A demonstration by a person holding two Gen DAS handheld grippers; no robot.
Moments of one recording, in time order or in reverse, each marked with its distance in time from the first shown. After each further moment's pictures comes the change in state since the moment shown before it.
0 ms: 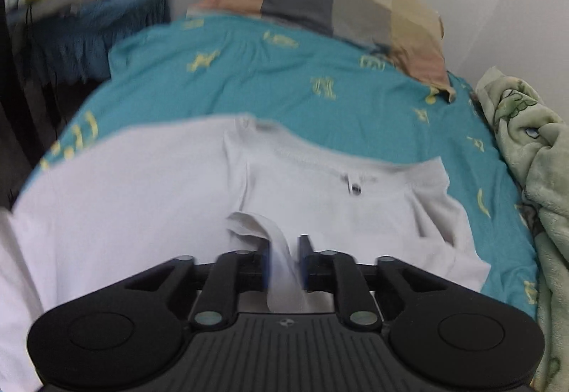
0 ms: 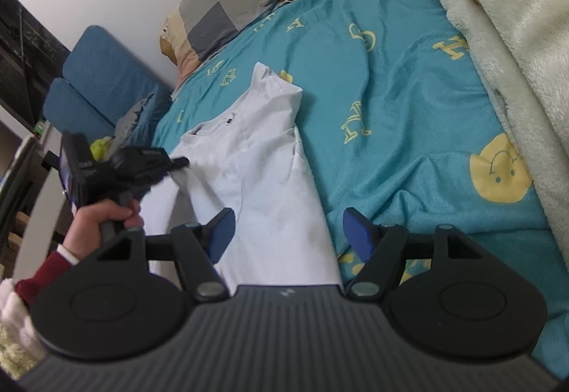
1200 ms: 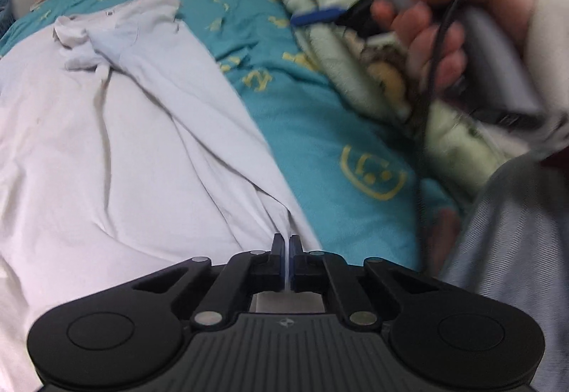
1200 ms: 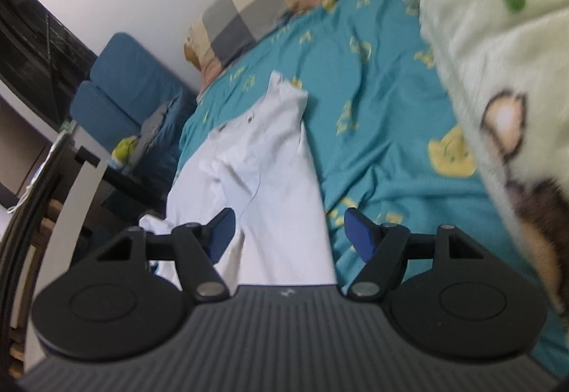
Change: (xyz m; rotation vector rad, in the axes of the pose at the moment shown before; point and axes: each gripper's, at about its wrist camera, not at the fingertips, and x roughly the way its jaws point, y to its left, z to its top) left arm -0.297 -0.104 -0.373 0.494 0.183 -0.333; right arm -0.084 -0.015 -0.019 0.003 0.003 0.086
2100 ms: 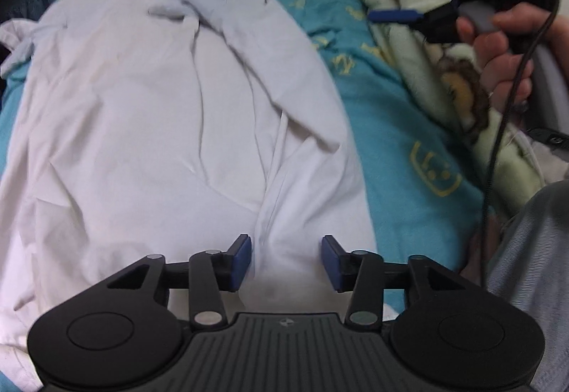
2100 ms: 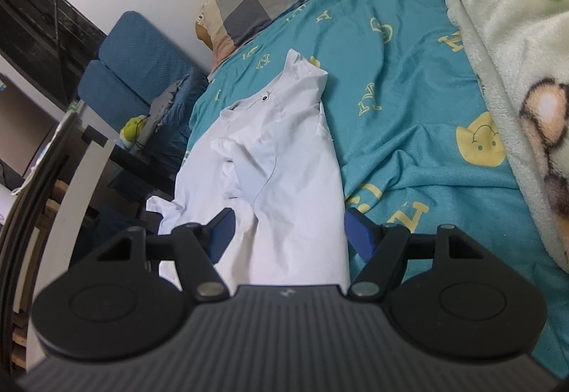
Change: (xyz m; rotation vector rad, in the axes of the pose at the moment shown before) left arm -0.009 0.045 -0.013 -0.185 0.096 0.106; right arm 0.016 0.016 -0.001 -0.048 0.055 0.015
